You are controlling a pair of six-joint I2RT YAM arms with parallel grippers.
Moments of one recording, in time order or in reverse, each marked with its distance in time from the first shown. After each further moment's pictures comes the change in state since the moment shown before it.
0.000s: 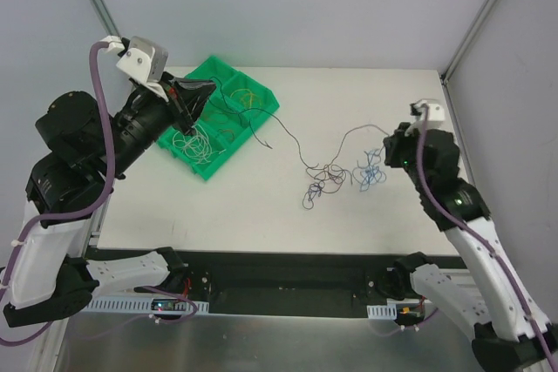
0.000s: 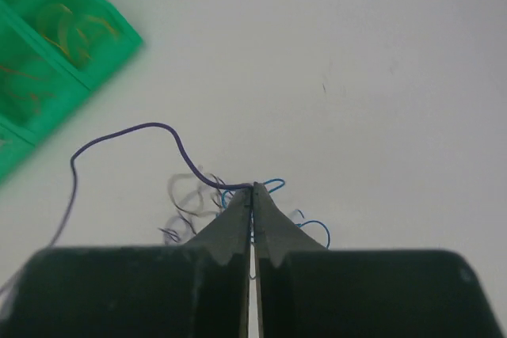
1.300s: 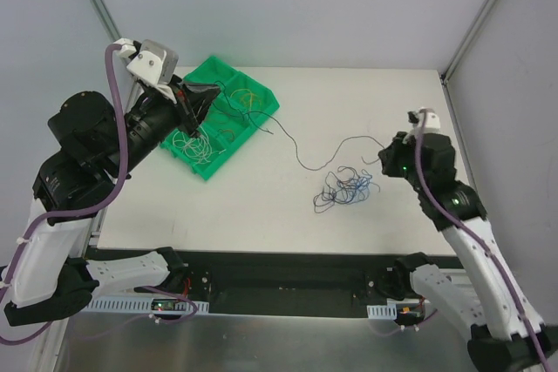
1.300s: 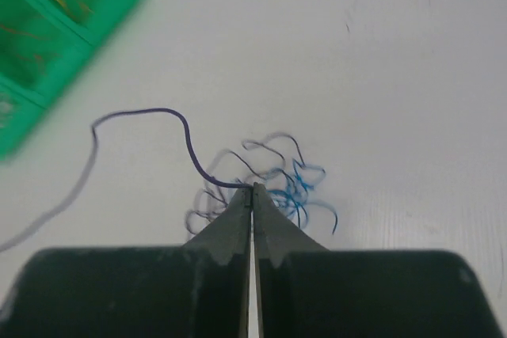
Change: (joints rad) left arm 0.000 -0.008 -0.037 -0.002 0.000 -0.001; right arm -0.052 0.001 -0.019 -0.068 -0.111 0.080
